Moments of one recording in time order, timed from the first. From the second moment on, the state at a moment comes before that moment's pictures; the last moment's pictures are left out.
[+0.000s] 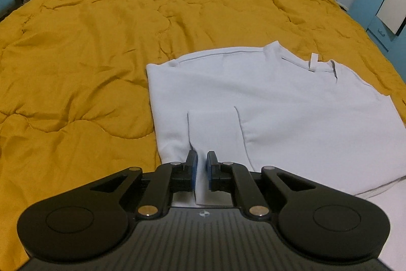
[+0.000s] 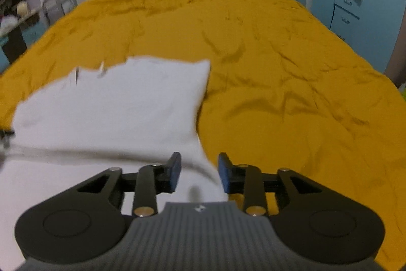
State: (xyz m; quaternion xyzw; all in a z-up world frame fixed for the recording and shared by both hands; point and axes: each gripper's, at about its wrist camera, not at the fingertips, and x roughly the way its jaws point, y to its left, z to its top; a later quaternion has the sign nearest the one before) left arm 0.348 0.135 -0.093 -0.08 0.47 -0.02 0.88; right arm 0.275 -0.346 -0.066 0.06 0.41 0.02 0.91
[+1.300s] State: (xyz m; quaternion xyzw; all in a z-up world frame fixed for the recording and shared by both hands) left arm 0.317 0.116 -0.100 -0.05 0.47 -0.01 0.88; right arm 0.312 -0.376 -0.125 0.10 0.46 0.03 0.88
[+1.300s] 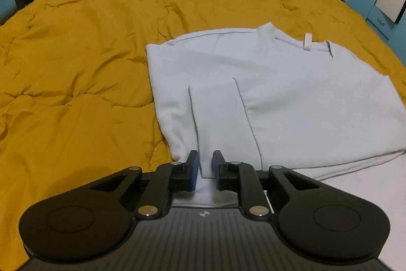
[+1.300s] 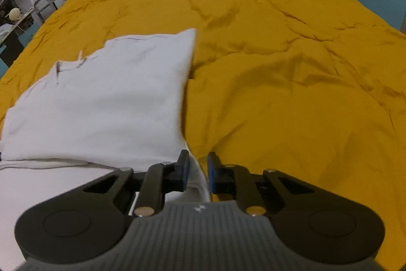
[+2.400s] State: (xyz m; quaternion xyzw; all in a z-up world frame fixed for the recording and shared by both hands) left arm 0.151 0.105 -0.033 0.07 0.48 -0.13 0.86; right arm 0.124 -0.341 -0.040 -0.06 0.47 0.12 0.87
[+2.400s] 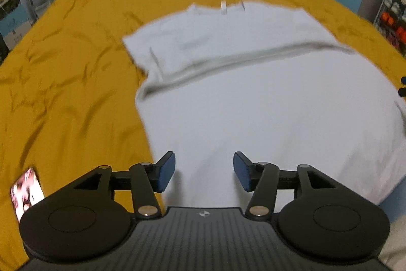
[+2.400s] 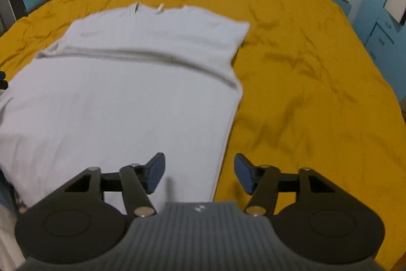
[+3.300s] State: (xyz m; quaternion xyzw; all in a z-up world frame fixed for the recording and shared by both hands) left arm 0.089 0.102 -0.041 0.11 0.54 -0.16 0.82; right arm 0.068 -0.341 -0.053 -0.02 0.49 0.15 0.86
